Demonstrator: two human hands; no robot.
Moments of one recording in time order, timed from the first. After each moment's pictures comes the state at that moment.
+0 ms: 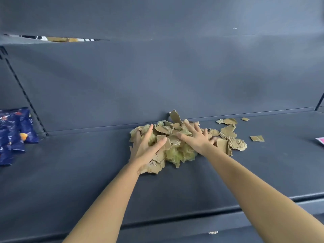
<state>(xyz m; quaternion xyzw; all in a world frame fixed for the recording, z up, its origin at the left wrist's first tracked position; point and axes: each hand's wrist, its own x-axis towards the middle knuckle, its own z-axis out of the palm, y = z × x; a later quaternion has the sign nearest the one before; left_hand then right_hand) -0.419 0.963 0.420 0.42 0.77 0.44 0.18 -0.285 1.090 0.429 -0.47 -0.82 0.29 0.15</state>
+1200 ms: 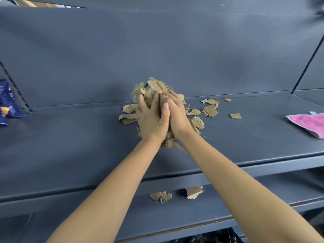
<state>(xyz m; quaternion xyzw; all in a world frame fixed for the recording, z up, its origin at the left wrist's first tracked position) -0.320 0.961 0.447 0.43 0.72 0.55 -0.05 -0.273 1.006 0.463 -0.25 -0.69 0.53 0.43</state>
